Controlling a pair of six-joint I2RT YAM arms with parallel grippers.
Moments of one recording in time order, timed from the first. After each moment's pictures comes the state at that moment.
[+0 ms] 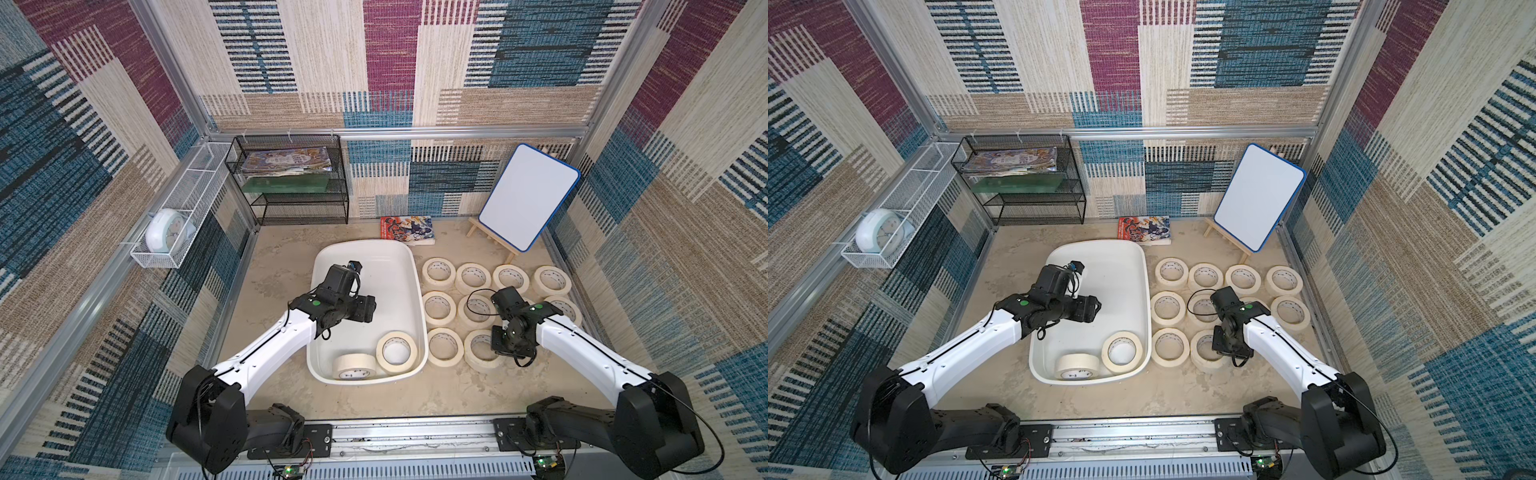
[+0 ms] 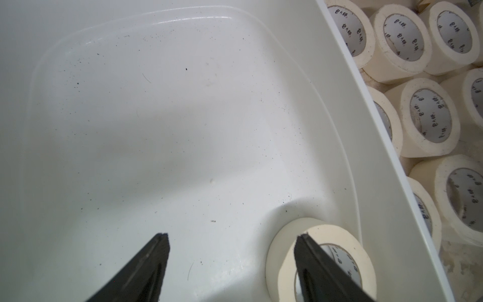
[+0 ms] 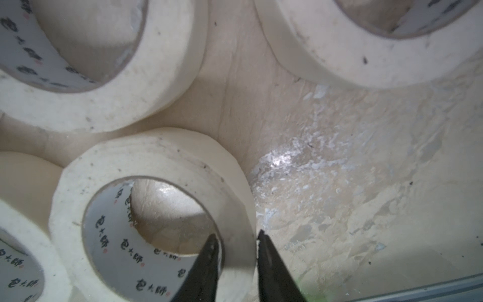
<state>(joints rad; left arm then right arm) -0.47 1.31 0.92 -0.48 0.07 -0.24 0.34 1.21 0.73 -0.95 0.11 0.53</state>
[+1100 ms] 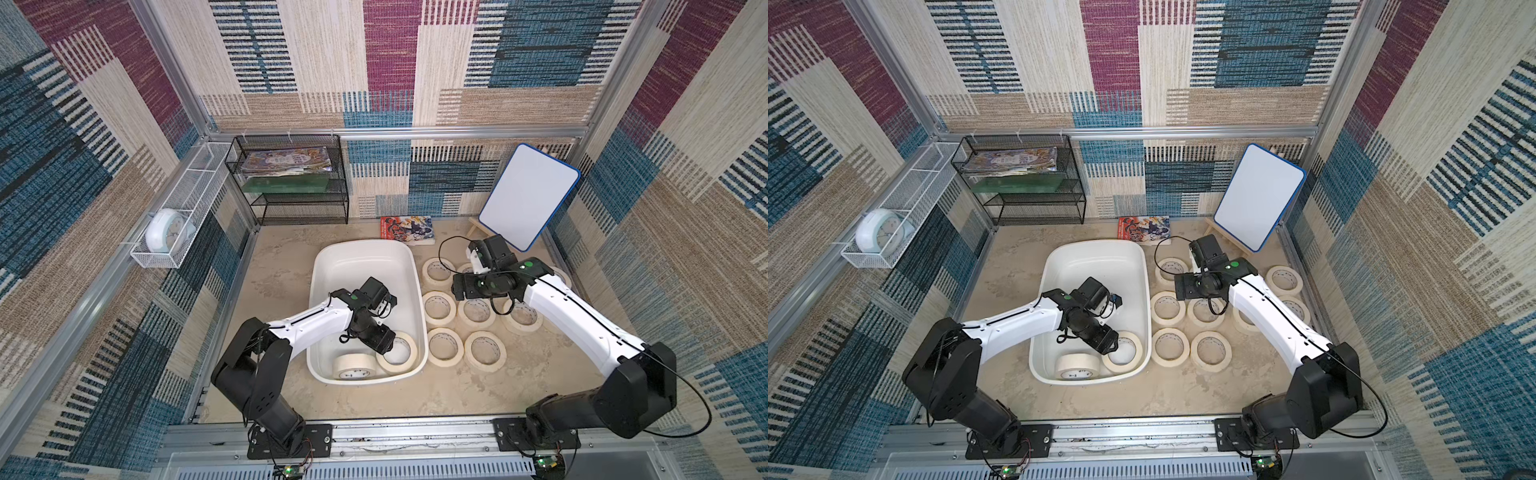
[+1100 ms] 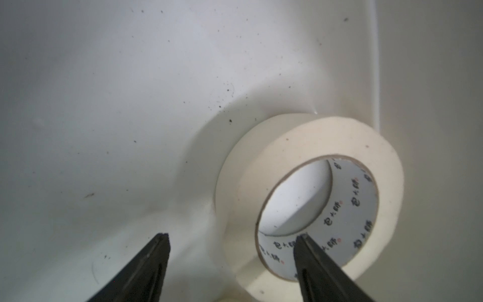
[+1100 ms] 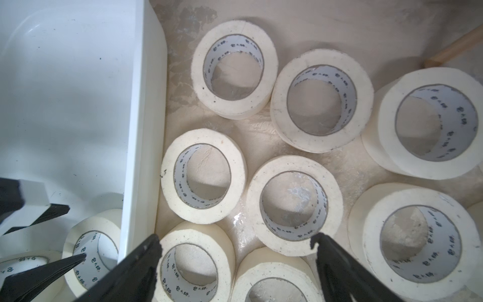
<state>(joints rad) -0.62 1.64 1.02 -0.72 0.23 -0.02 0.45 1.42 1.23 -0.84 0.01 0.28</state>
